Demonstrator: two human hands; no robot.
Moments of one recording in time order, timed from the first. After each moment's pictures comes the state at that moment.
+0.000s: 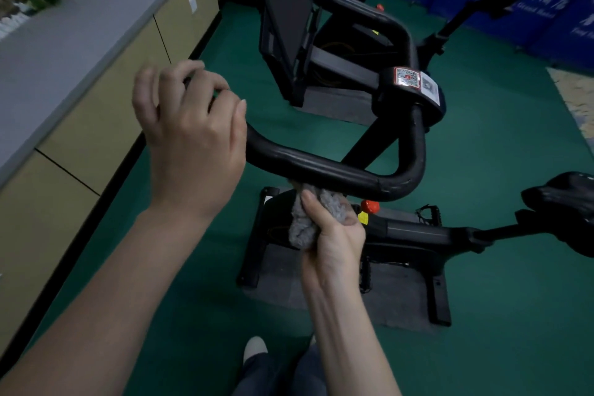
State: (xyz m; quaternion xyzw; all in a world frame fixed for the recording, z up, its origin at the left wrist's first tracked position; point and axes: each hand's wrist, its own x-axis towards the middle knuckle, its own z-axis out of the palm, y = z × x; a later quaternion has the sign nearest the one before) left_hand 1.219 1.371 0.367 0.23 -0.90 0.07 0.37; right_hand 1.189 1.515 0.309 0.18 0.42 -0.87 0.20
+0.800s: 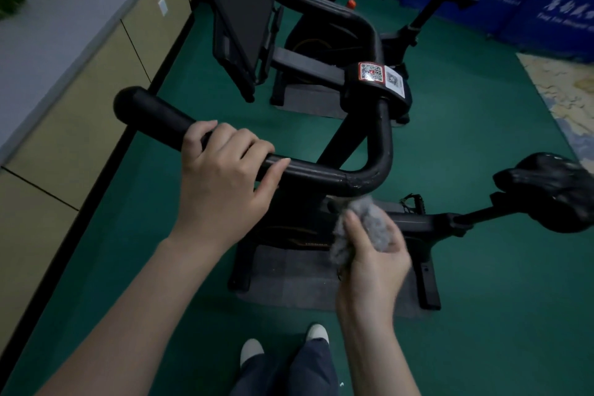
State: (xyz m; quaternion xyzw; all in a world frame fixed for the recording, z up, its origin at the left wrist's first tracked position) left_hand 1.204 1.414 0.346 0.13 -0.95 0.01 0.29; right_hand 1.178 1.581 0.303 0.21 0.55 -0.81 0.00
